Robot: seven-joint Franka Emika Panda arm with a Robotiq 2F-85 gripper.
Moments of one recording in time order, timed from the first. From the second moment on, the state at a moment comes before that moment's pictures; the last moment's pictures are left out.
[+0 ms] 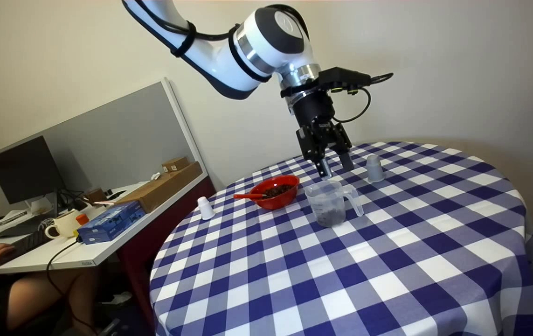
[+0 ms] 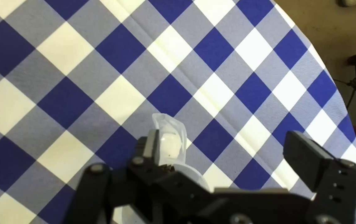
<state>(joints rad) -0.22 0.56 -0.05 -1.75 -0.39 2.05 -1.48</state>
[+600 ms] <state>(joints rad) -0.21 0.57 -0.05 -1.75 -0.39 2.09 -1.48</state>
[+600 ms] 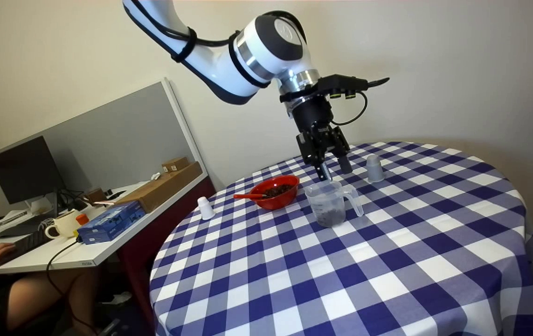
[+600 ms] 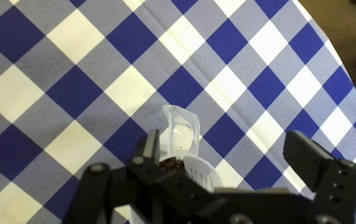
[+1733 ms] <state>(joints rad) -0.20 0.64 -0.06 -1.73 -0.39 2.15 -1.48</state>
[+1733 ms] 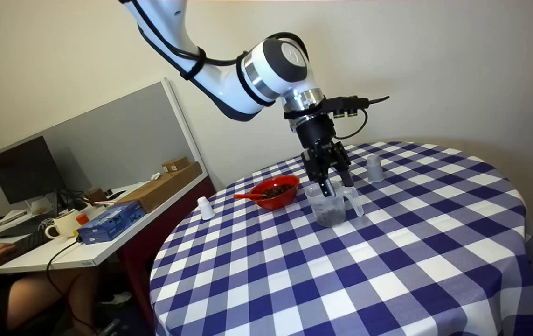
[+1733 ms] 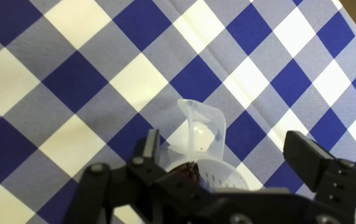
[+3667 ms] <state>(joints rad) -0.04 0.65 -0.09 -1.62 -0.54 2.05 -1.31</state>
